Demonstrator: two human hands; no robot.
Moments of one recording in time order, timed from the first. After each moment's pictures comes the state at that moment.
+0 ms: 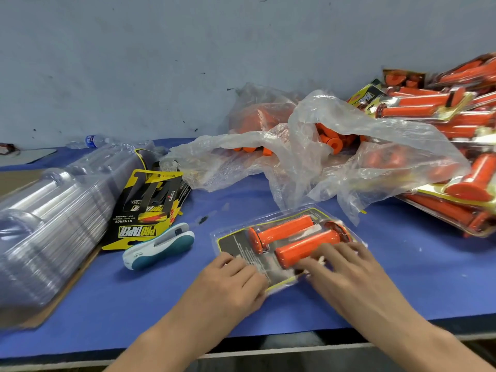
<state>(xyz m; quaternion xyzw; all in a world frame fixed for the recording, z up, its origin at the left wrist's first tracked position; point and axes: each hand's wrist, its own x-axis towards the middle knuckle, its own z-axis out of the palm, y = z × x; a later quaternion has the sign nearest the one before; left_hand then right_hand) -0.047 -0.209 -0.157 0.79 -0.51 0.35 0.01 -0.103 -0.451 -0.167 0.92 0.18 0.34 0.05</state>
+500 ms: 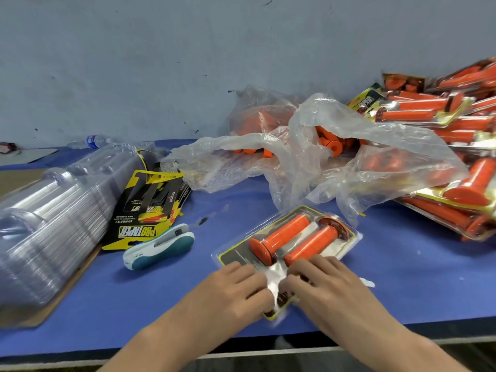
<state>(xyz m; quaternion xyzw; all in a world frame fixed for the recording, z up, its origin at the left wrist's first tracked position) -0.046 -0.205 -0.153 0.76 -0.59 0.27 0.03 -0.110 -0.428 -0.160 0.92 0.26 0.28 0.01</state>
